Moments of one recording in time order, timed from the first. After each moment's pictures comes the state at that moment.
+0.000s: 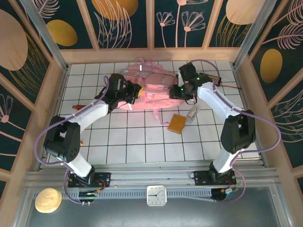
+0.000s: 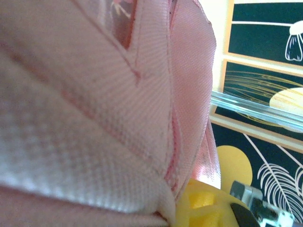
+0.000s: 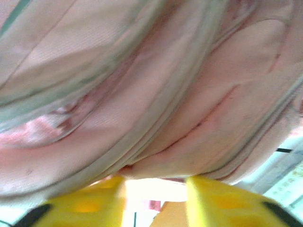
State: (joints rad) left arm -0.43 1.63 1.10 0.01 0.36 -1.53; right arm 0.43 1.71 1.48 -0.82 -0.18 0.35
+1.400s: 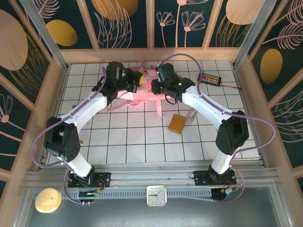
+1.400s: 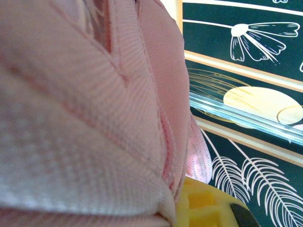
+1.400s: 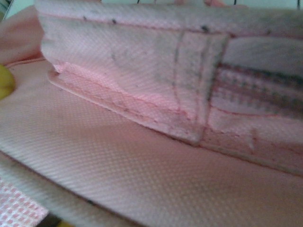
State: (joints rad) left arm -0.43 1.64 1.32 -0.08 0.38 -1.65; right arm 0.67 1.74 1.57 -0.57 0.10 0.42
